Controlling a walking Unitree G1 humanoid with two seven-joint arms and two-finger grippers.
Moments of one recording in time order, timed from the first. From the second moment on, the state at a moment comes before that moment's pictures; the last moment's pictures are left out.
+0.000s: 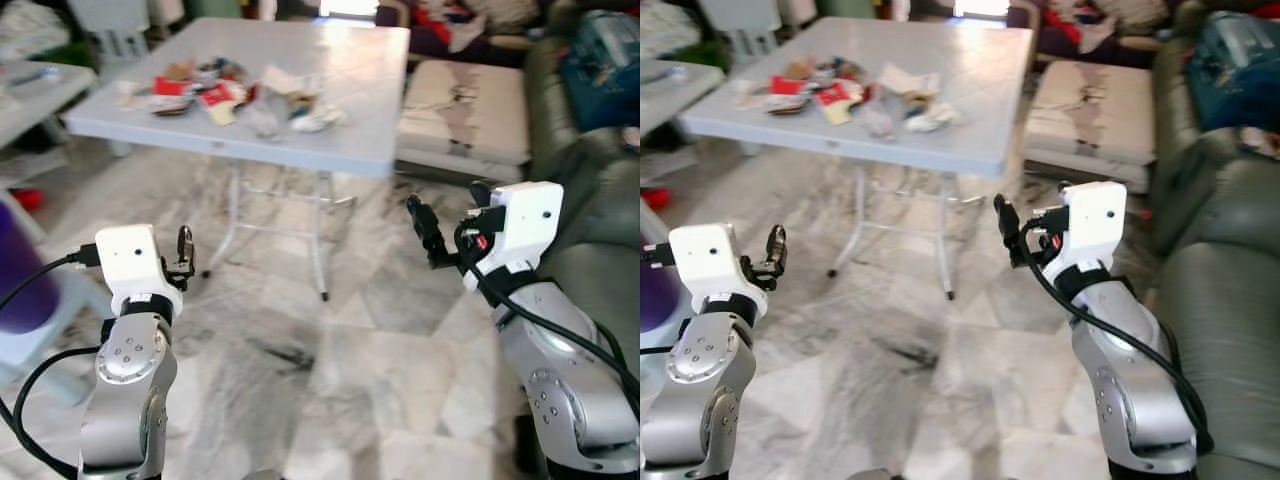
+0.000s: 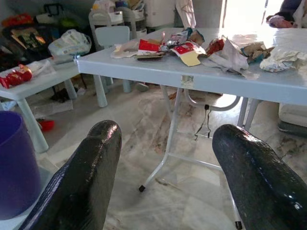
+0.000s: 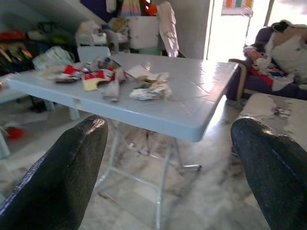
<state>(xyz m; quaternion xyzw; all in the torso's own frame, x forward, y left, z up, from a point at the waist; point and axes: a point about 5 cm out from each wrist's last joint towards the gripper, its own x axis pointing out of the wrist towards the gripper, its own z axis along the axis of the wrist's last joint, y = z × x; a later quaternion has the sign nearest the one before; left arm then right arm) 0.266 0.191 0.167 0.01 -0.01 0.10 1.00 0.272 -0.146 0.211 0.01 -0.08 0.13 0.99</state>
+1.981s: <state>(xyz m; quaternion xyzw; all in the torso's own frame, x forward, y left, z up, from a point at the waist) 0.280 0.188 0.173 -0.02 -0.03 0.04 1.00 0.278 -0.143 0.215 0.01 -0.09 0.14 0.99</state>
